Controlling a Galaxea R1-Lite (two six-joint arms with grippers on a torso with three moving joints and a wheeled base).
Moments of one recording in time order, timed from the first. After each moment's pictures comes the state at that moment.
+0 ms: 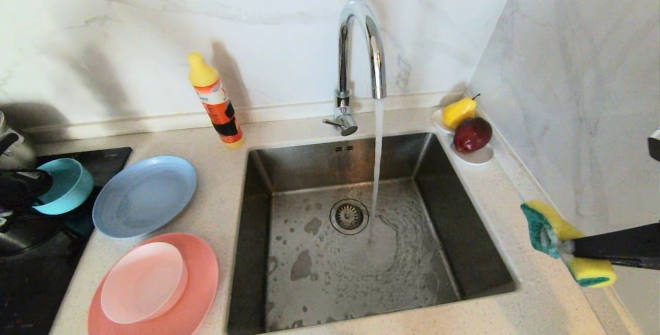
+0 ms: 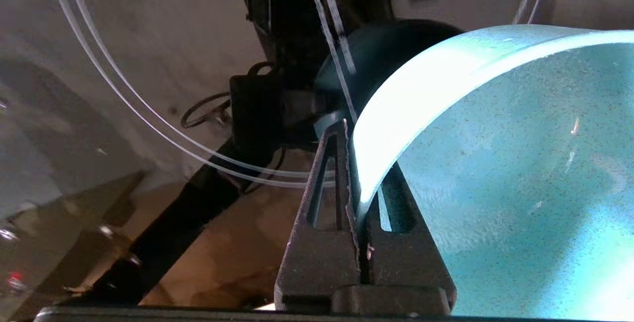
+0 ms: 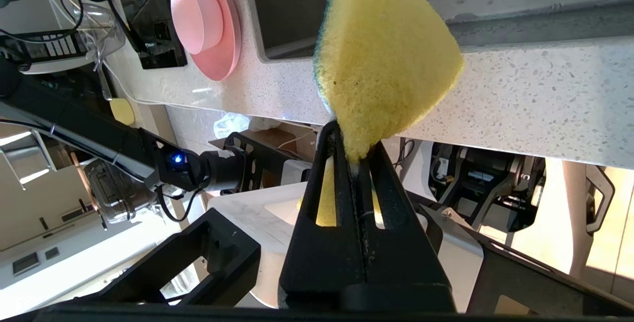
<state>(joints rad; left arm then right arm) 0.65 2.12 -1.73 0.54 -0.06 -0.79 0.29 1.15 -1.13 0.61 0.48 0.60</state>
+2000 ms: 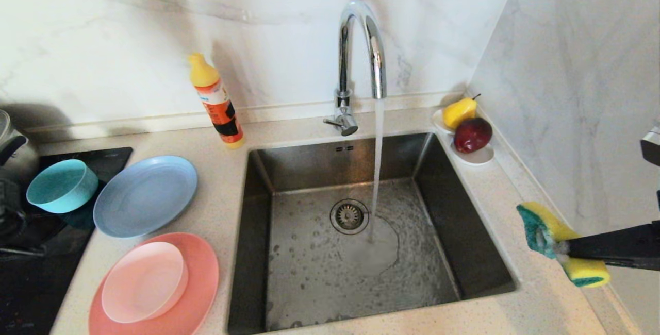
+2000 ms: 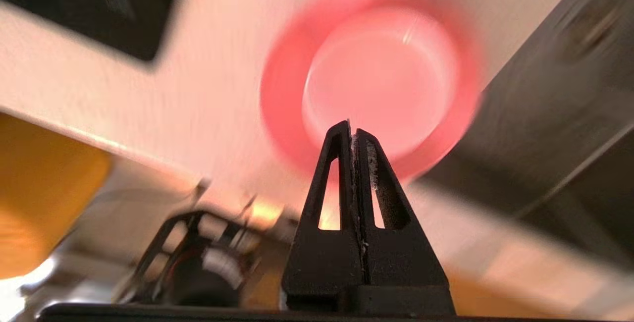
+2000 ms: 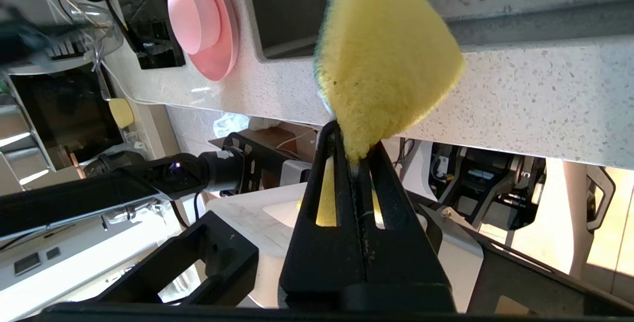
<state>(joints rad) 0.37 1.40 -1.33 1.00 -0.18 -0.28 0.29 1.17 -1.12 0.60 0.48 0.60</state>
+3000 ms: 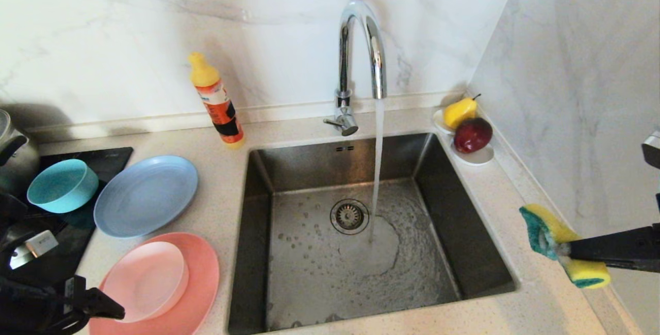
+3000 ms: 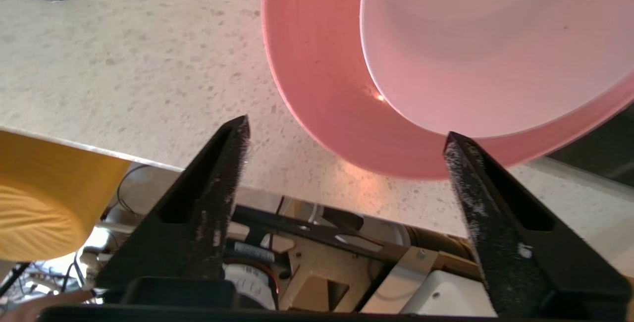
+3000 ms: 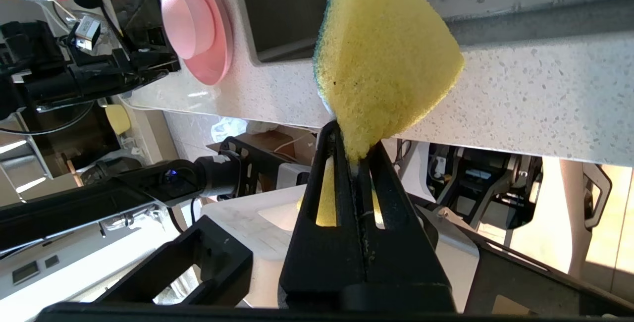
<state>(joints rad) 0.29 1.39 -0.76 0.56 -0.16 -0.23 0.27 1.16 -1.10 0.59 0.48 0.59</state>
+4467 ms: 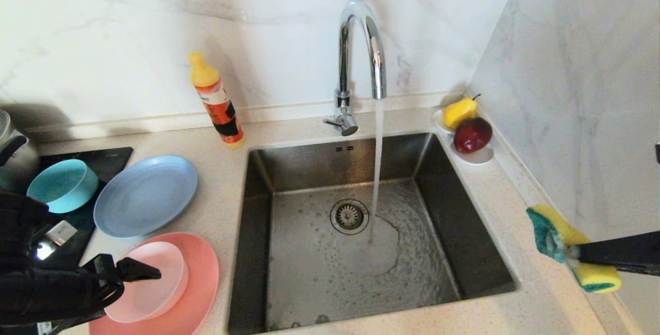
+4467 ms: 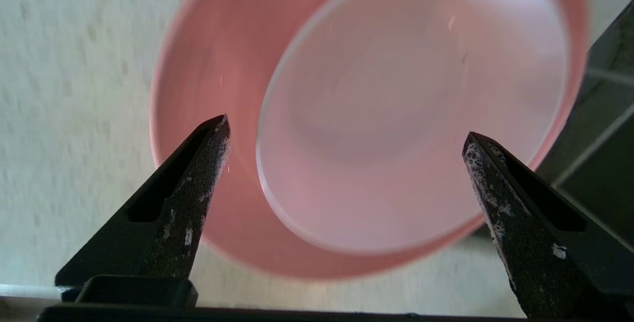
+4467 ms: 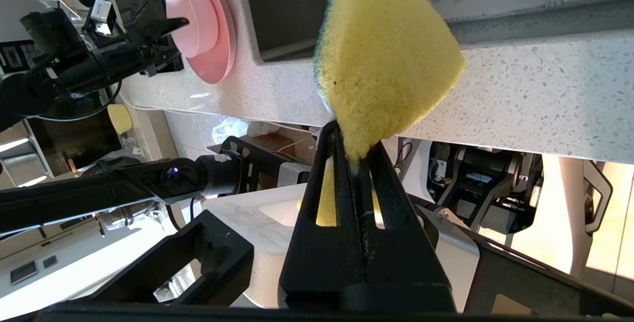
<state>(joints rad) 0.26 1.45 -0.61 0.13 -0.28 -0.42 0.27 1.13 -1.09 0.60 0.49 0.59</state>
